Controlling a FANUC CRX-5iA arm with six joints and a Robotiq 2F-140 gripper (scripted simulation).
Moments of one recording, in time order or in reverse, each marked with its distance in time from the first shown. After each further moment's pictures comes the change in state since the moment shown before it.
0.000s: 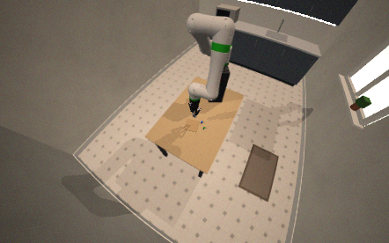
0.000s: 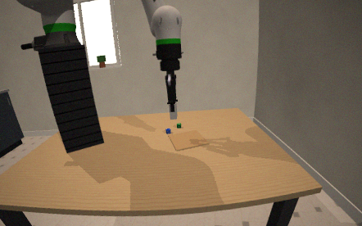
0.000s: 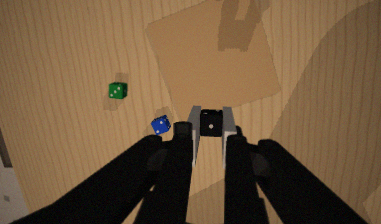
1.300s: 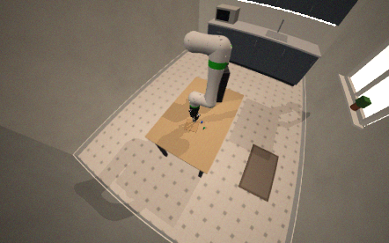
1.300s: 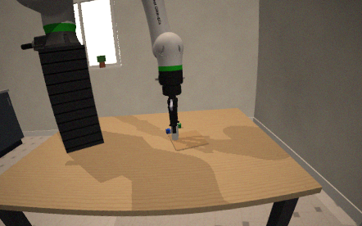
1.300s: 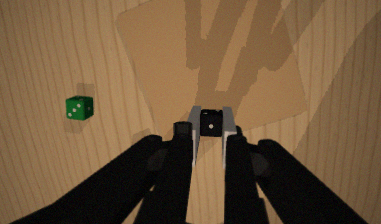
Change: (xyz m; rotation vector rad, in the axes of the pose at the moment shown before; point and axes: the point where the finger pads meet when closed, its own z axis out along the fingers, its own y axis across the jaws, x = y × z) arm 0.000 0.000 0.096 0.000 0.000 0.000
